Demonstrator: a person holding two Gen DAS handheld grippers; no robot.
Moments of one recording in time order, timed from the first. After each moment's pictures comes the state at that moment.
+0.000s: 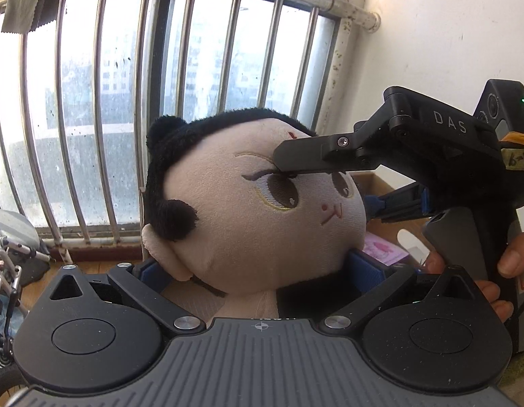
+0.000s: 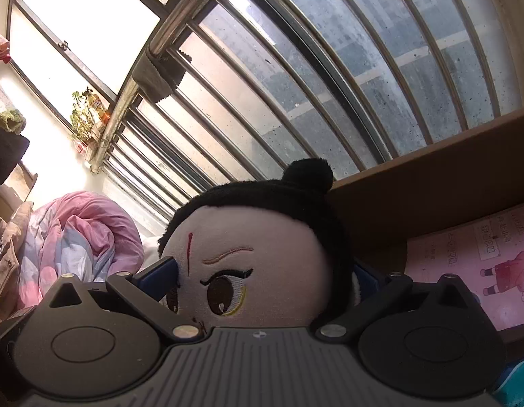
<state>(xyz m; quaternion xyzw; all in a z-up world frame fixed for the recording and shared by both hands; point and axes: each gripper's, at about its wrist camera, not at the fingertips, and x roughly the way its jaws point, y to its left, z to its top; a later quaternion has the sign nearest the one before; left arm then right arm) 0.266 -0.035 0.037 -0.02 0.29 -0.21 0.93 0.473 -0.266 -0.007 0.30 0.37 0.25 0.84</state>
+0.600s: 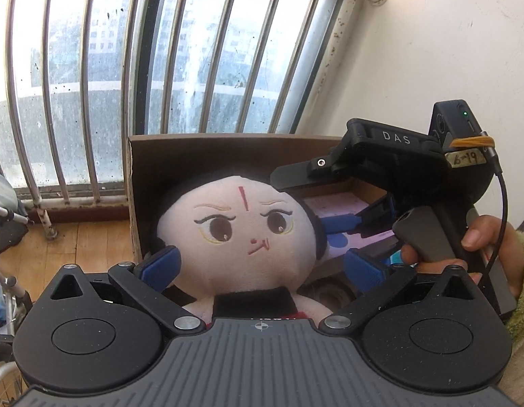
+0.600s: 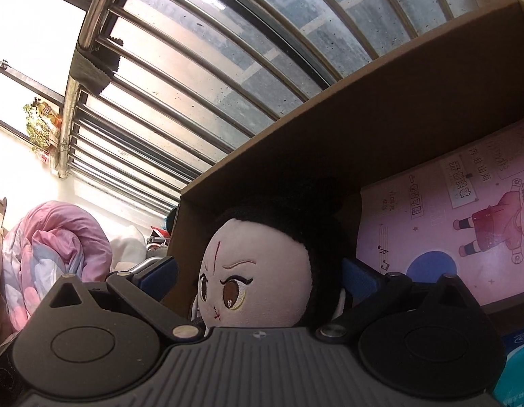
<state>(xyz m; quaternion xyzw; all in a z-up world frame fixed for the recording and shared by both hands) 0.280 -0.020 0.027 -0.04 0.35 -0.24 0.90 0.492 -0.288 -0.047 0.34 0.44 0.20 0.81</state>
